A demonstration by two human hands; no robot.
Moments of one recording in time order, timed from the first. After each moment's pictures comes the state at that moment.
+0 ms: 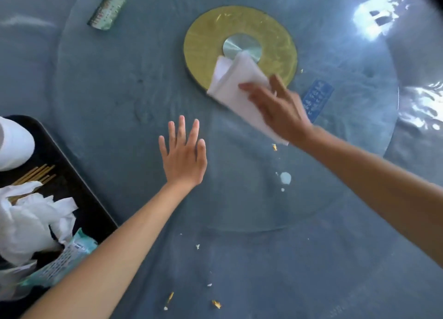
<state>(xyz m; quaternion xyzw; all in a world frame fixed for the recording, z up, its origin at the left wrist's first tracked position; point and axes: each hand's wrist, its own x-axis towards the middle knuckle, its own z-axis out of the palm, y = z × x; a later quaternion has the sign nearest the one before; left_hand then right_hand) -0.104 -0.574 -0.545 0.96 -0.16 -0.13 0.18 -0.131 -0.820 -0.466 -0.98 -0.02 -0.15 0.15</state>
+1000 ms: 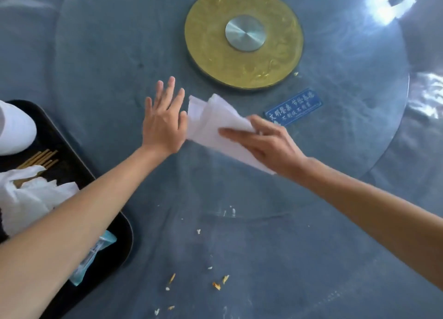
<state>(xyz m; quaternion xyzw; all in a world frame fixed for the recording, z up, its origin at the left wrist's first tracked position) -0.041 -0.548 -0.531 0.94 -0.26 -0.06 0.19 -0.201 -0.769 -0.472 -0.95 -0.11 -0.07 0.28</state>
